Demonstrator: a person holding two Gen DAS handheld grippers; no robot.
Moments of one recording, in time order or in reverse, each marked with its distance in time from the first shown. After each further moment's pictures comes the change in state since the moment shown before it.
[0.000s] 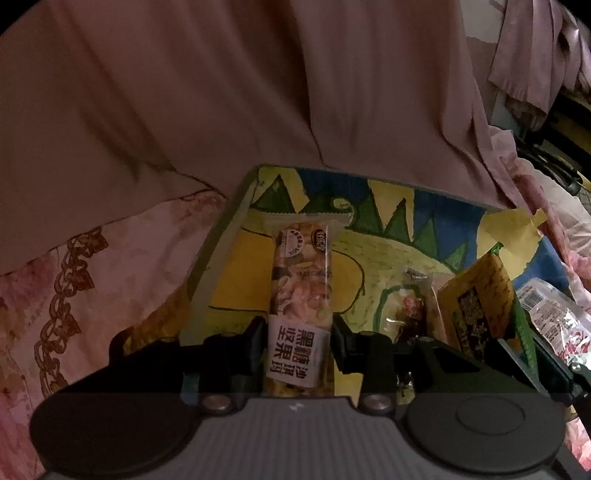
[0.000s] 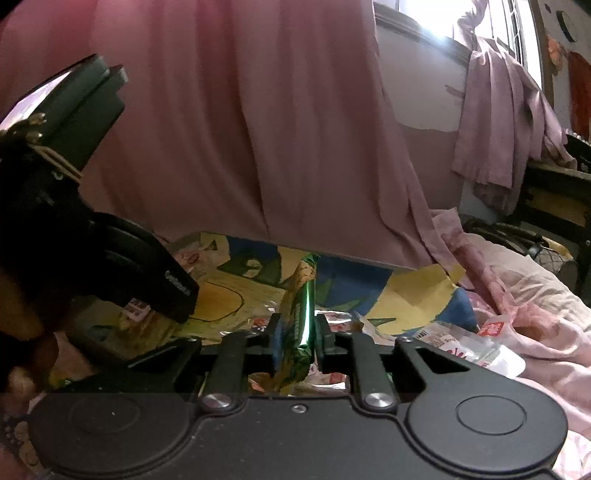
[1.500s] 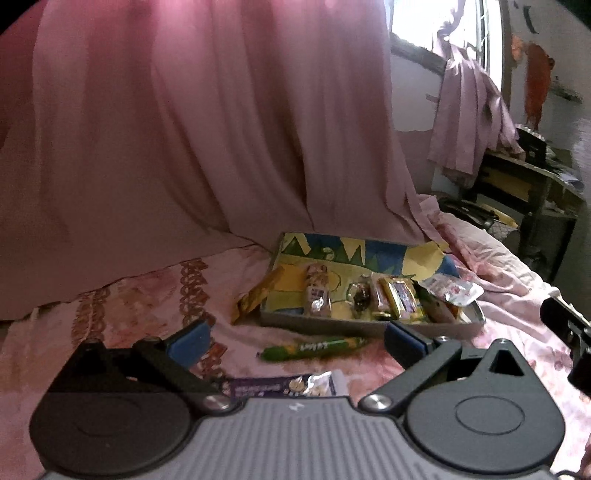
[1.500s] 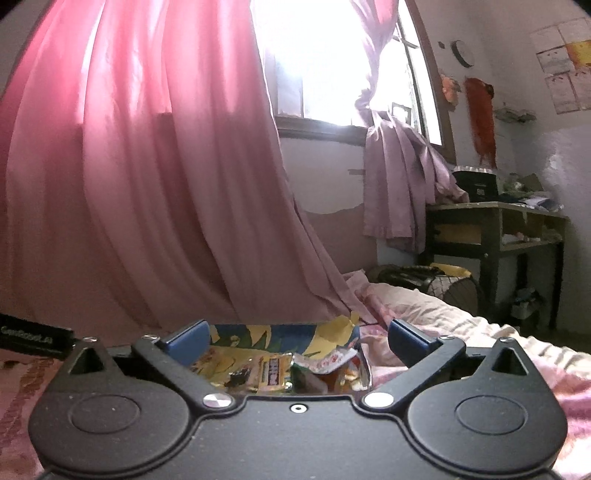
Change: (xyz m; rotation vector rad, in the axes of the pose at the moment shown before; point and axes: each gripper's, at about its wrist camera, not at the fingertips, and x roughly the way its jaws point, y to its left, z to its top) left arm -0.252 0.054 -0.106 0.040 -0.273 -0.065; right arm -0.261 -0.020 0.006 0.218 -0.227 -0.138
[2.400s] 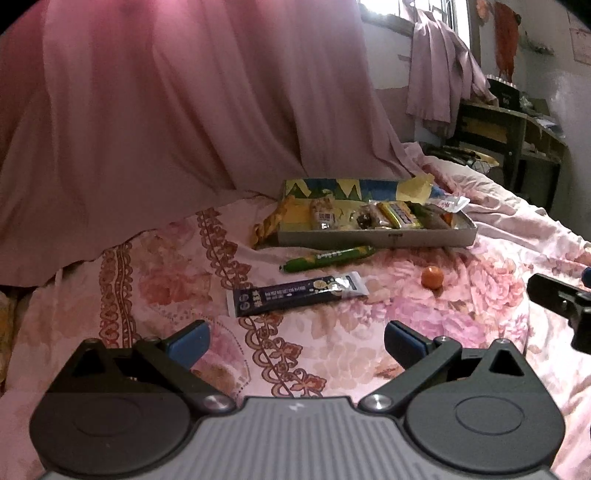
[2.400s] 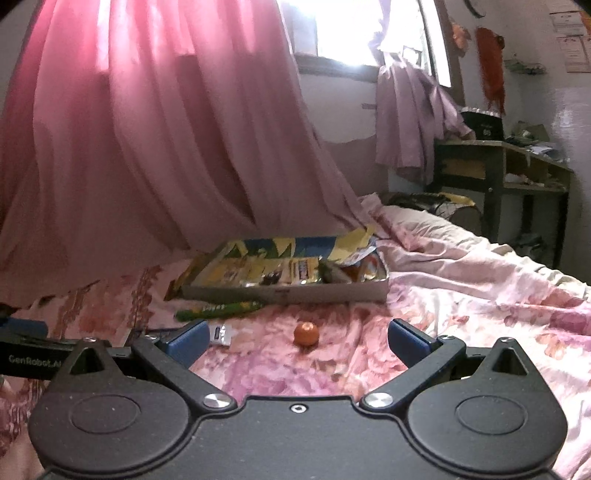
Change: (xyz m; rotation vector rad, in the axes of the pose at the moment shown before) left arm -0.048 0.024 -0.083 0.118 0.072 -0.012; right arm -0.064 0.037 -0.047 -0.007 0.230 0.032
